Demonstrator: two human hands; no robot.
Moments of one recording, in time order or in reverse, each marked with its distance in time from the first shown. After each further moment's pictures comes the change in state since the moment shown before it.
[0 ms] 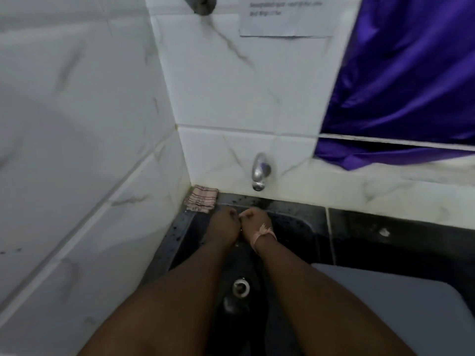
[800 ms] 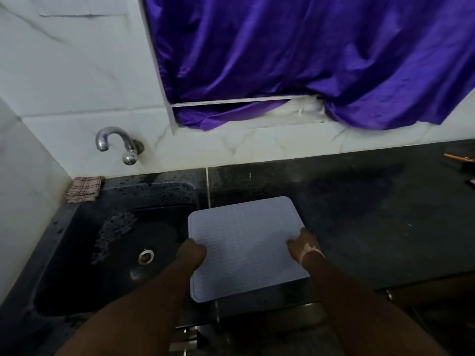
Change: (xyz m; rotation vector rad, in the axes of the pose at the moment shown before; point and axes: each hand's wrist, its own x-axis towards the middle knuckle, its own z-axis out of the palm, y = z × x) left_hand -0.220 0.063 0.213 0.081 -0.456 -0.189; right_hand -0.242 0.344 -0.319 -0.157 0.259 0.586
